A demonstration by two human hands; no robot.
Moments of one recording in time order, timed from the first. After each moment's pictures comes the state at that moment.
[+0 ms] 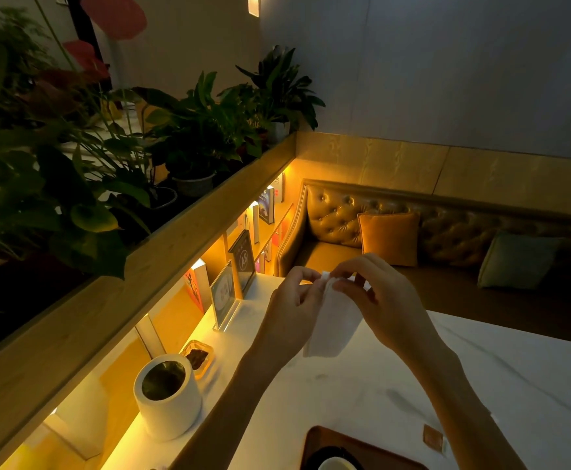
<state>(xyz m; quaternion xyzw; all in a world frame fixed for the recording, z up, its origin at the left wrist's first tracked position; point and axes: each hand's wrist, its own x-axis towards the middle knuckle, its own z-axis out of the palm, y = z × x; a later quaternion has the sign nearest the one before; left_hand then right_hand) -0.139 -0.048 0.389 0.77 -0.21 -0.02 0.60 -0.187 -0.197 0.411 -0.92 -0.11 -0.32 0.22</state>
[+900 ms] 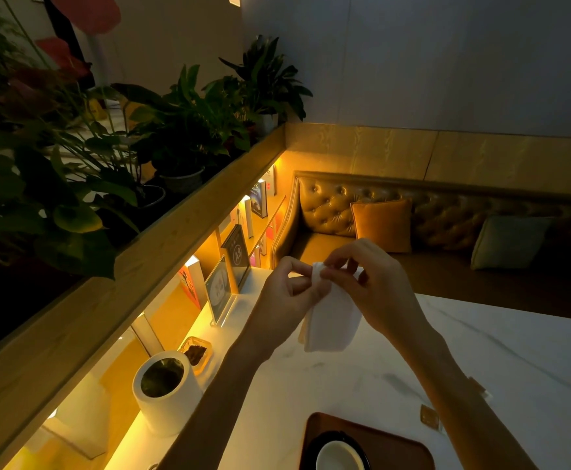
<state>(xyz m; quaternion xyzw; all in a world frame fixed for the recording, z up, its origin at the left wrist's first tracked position) -0.142 -0.042 0.393 0.71 -0.24 -0.11 0.66 -0.183 -0.200 0.406 -0.88 -0.10 -0.38 0.27</state>
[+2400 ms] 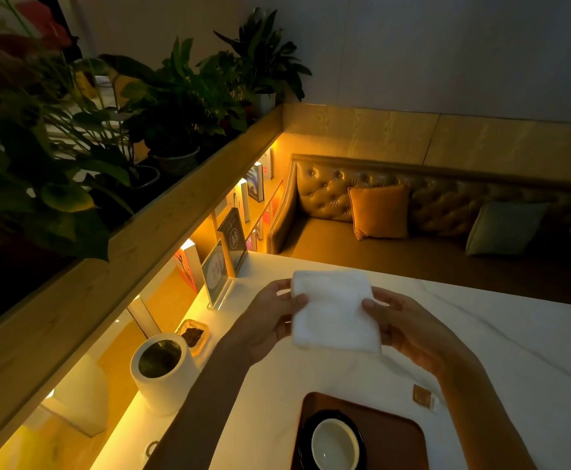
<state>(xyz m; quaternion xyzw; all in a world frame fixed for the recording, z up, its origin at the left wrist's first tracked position) -0.120 -0.027 0.325 0.55 -0.07 -0.35 0.75 -0.223 -0.251 0.334 -0.64 0.09 0.06 0.76</state>
